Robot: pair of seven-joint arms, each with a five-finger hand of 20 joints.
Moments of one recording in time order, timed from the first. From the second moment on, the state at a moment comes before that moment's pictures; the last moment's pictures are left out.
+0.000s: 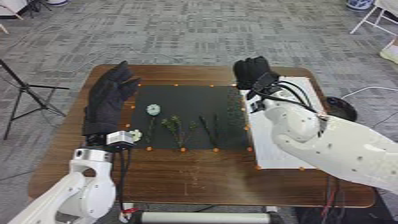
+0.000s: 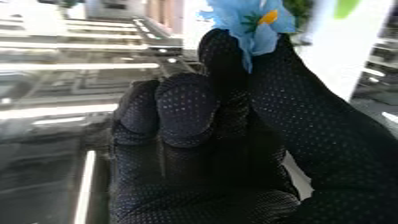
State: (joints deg) left arm 103.5 -45.1 -71.9 -114.8 35.6 18.1 34.5; right arm -35.3 -44.0 8.3 -91.6 -123.6 25.6 27.6
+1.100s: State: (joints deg) left arm 92.9 -42.6 -66.5 -113.2 35.2 18.0 37.1; right arm -34.9 -69.6 -2.2 -79.6 -121.9 22.2 25.9
